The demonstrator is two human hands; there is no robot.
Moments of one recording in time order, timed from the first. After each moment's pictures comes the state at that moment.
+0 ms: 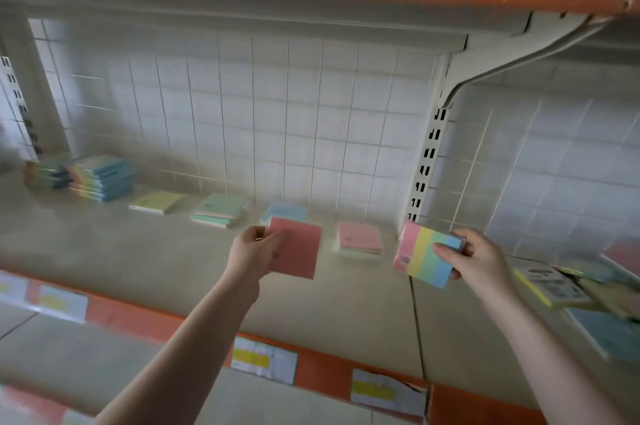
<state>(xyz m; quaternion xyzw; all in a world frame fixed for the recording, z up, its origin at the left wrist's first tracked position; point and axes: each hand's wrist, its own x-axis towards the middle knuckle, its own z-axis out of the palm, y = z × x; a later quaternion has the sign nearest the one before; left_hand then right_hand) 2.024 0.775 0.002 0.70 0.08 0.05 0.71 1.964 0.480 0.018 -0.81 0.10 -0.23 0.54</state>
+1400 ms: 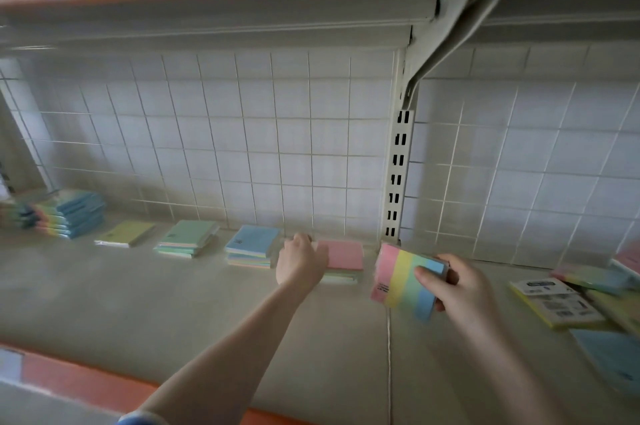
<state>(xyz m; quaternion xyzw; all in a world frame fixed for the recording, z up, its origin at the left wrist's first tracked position) 2.092 0.650 -0.010 0.94 0.03 0.07 0.34 1.970 0.458 0.002 -0.78 0.11 -0.20 0.59</state>
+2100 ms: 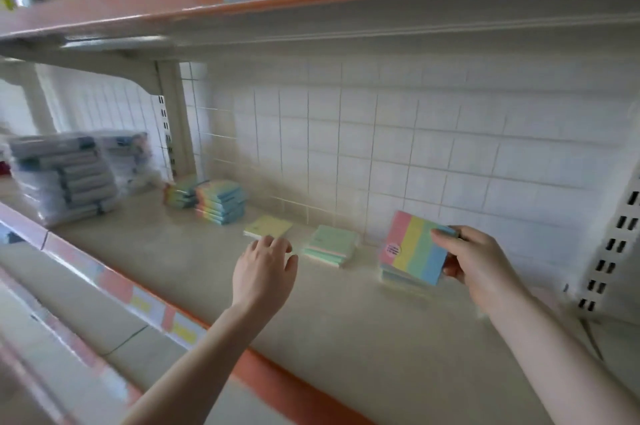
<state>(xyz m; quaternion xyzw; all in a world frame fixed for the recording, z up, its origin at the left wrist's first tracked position) 2.073 0.929 -0.009 0.94 0.04 0.30 0.18 2.082 0.663 0.047 -0.73 0.03 -0.10 0.68</state>
